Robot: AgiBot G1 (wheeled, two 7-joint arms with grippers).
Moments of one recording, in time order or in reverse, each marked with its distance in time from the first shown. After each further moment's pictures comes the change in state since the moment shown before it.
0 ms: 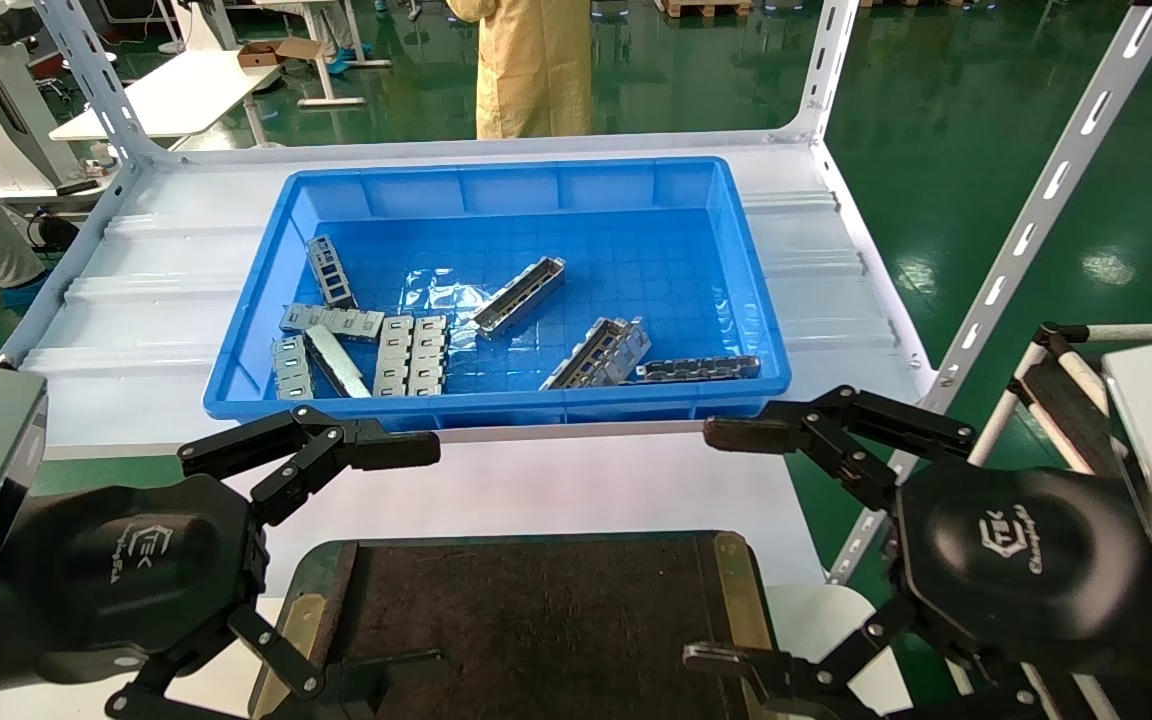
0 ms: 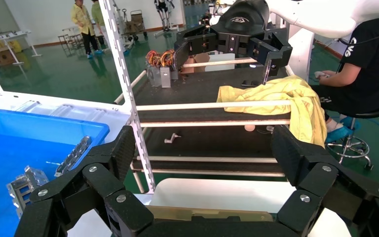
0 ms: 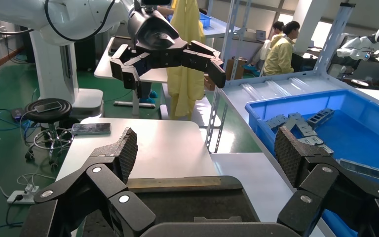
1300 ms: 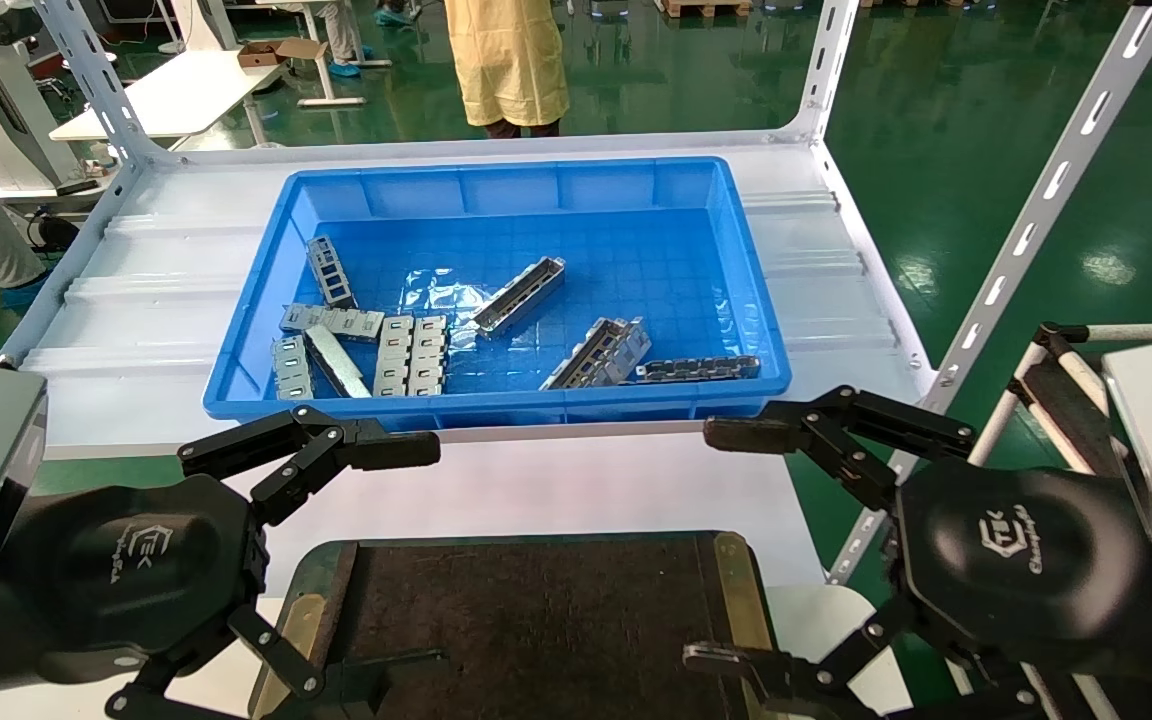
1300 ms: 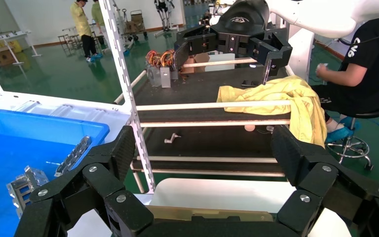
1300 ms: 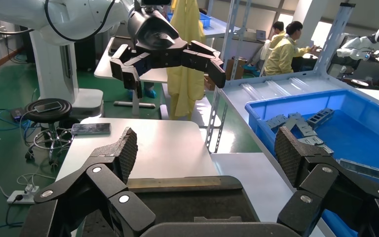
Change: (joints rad) left arm 0.000 0.001 -0.001 0.001 -0.001 0.000 0.000; right arm 0.000 0.000 0.000 0.000 0.000 0.000 0.000
